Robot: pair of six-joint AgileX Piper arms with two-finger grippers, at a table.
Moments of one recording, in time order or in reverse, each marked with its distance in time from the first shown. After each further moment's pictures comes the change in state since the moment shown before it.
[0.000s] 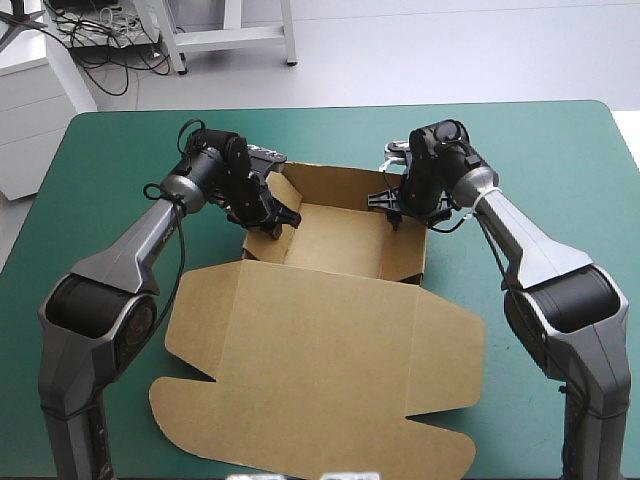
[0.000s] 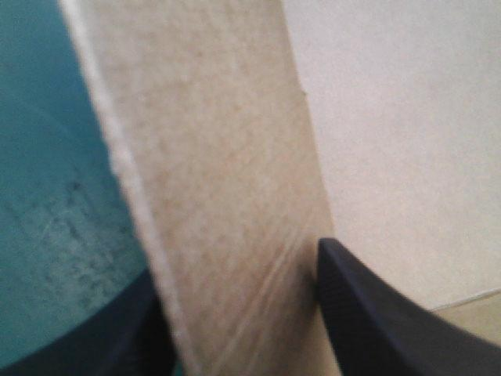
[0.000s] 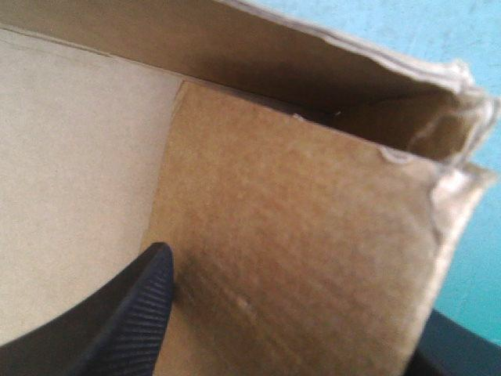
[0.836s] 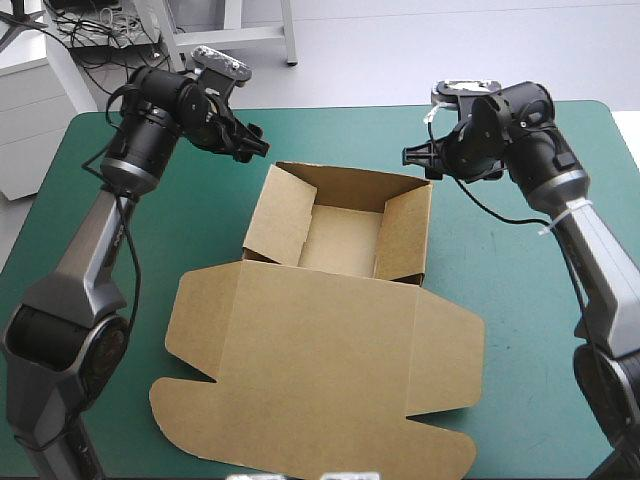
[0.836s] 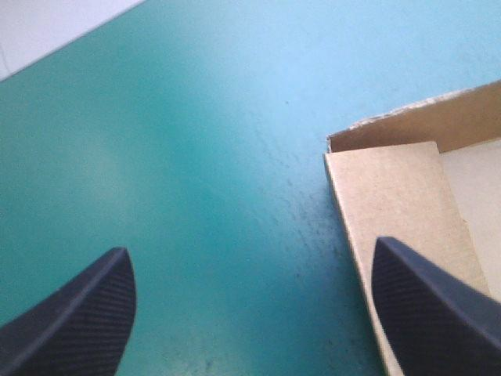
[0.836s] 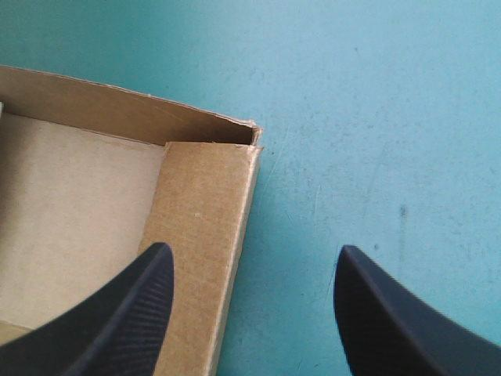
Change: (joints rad) left arm 0.000 -0.155 -0.323 0.273 0.023 0.007; right arm -0.039 -0.343 0.000 -0.086 0.010 0.021
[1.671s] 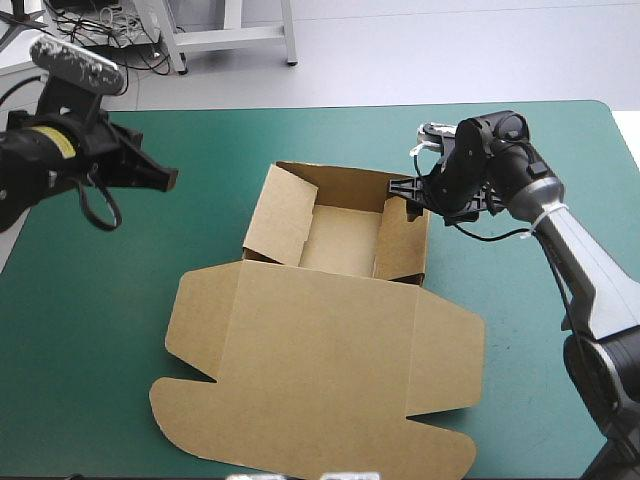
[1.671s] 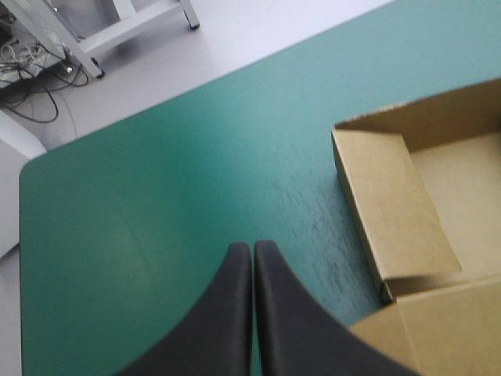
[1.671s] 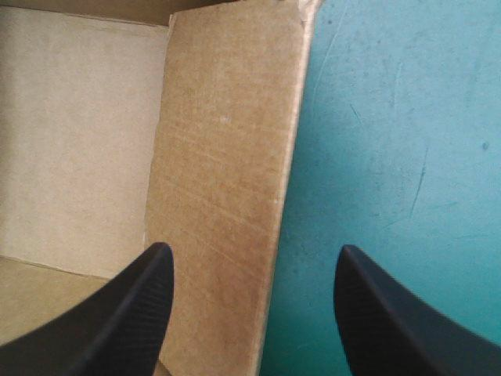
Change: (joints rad) left arm 0.000 -0.605 0.341 0.019 0.000 0.012; right arm 0.000 0.060 0.165 0.166 -0.003 0.057
